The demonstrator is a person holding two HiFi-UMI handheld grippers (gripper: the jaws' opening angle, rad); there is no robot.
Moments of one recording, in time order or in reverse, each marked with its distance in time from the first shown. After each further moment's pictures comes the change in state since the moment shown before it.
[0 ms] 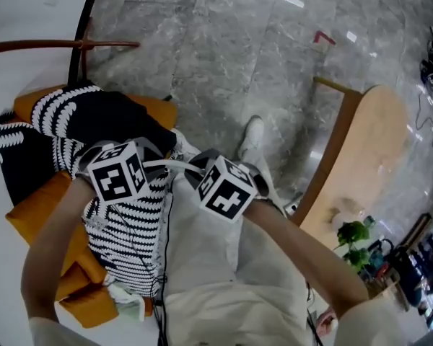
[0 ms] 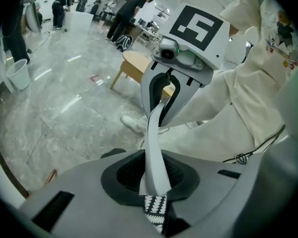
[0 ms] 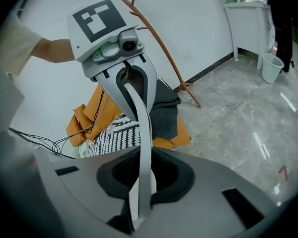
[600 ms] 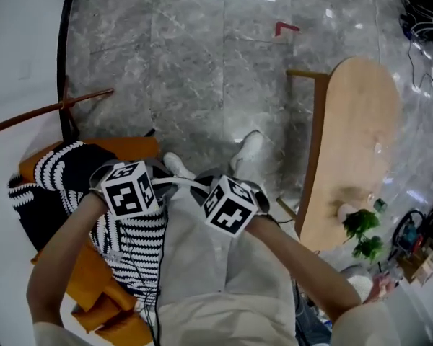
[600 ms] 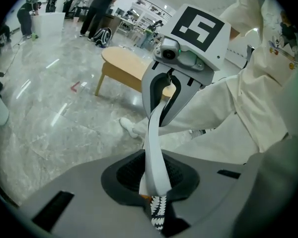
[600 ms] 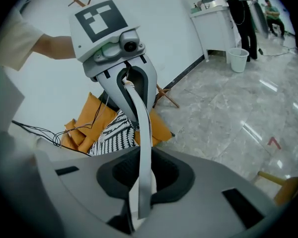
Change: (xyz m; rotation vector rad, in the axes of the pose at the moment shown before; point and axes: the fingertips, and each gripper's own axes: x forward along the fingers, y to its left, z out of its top) left arm 0.028 0.013 0.134 0.197 0.133 -0.079; right arm -0.089 -0.060 -0.076 0.190 -0.146 -0.091
